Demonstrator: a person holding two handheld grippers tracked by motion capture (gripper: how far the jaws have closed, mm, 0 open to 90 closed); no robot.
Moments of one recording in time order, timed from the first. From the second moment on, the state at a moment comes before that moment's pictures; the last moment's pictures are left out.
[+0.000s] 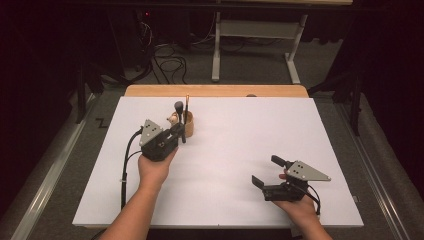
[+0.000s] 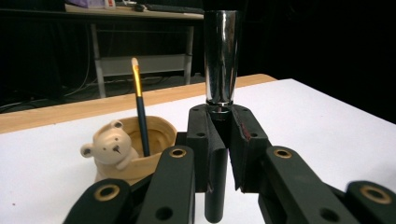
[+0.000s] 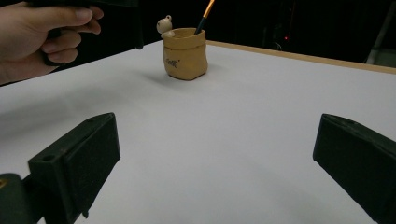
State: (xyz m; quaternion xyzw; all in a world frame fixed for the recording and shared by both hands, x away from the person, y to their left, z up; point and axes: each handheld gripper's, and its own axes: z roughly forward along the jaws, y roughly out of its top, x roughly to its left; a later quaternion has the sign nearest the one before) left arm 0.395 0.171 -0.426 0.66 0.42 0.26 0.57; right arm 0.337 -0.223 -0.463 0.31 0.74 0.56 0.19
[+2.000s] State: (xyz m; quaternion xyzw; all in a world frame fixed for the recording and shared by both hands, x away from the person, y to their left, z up) left arm 0.458 0.168 -0.423 0.64 0.46 0.30 0.54; right arm 0.337 -0.218 -0.468 0.31 0.75 0.55 0.18
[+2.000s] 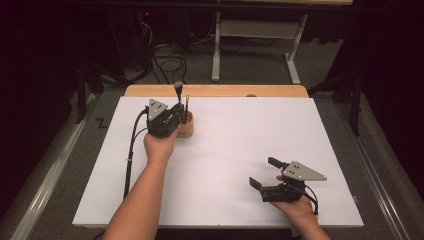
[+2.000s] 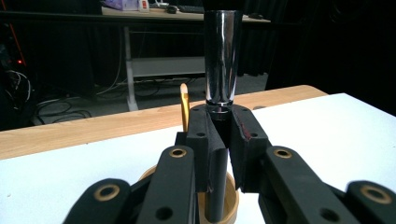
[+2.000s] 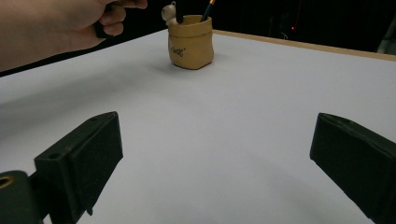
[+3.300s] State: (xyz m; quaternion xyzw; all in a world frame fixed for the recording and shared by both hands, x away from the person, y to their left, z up) left arm 0.469 0.147 -0.443 0.66 0.46 0.31 0.51; right arm 0.336 -0.216 -0.469 0.31 0.75 0.55 0.18
